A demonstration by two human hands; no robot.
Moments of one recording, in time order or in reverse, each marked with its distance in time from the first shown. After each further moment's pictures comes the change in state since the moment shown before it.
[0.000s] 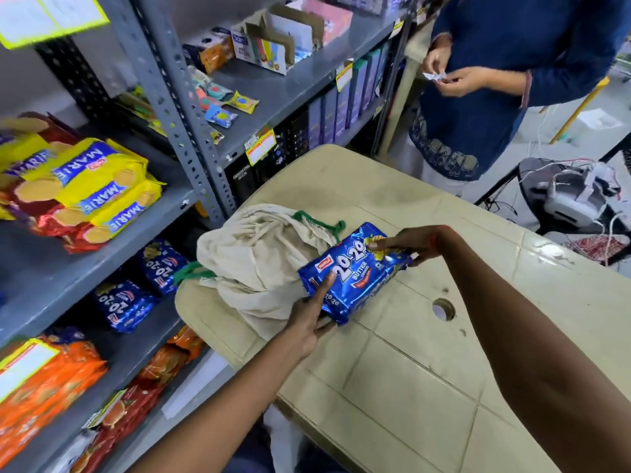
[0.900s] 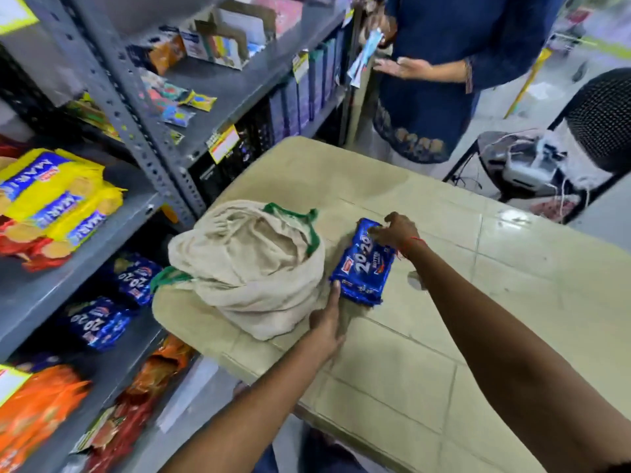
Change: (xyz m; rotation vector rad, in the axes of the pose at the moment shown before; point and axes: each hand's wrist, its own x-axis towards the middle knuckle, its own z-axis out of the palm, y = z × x) left_hand -0.005 -0.056 0.047 -0.011 0.076 -0.204; right_hand -0.012 0.038 0.038 0.000 0.731 -0.011
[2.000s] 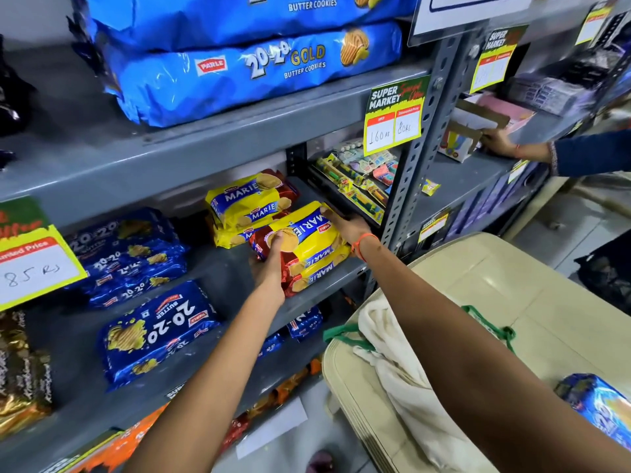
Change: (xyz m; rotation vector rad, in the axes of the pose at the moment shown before) left_hand -0.059 0.324 -0.344 -0.434 0.472 0.593; right_hand -0.093 -0.467 0.198 0.396 -0.453 -0.403
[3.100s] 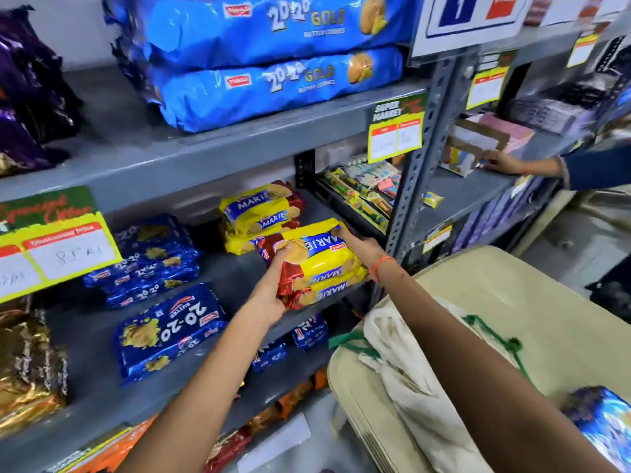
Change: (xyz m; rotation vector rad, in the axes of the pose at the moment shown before) left_hand -0.044 0.009 -0.028 0.049 -0.378 -0.050; right_hand -0.038 0.014 -0.010 0.105 -0.073 0.093
